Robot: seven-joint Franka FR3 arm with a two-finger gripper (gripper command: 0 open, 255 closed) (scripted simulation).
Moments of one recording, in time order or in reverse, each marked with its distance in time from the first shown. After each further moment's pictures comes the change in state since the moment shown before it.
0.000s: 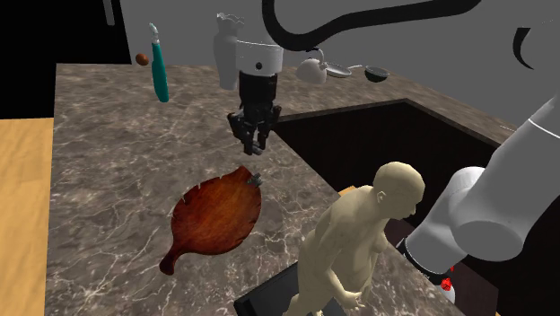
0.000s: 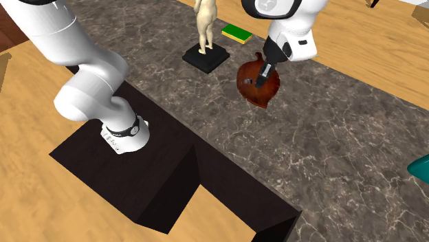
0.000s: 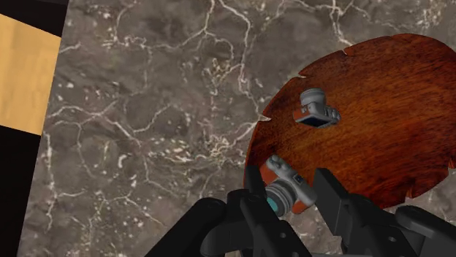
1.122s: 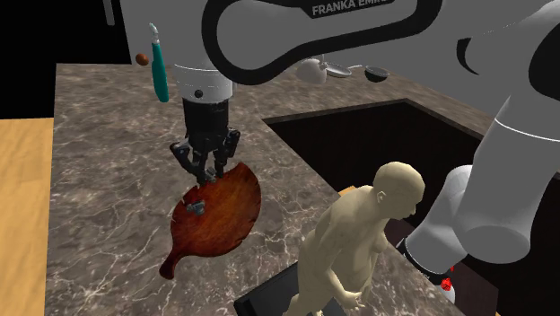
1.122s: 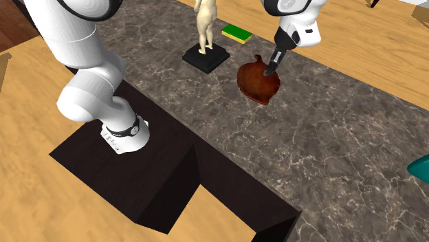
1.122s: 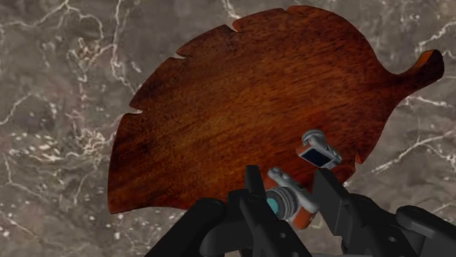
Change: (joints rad) arm 0.114 0.227 0.085 0.174 -0.066 0.070 0.221
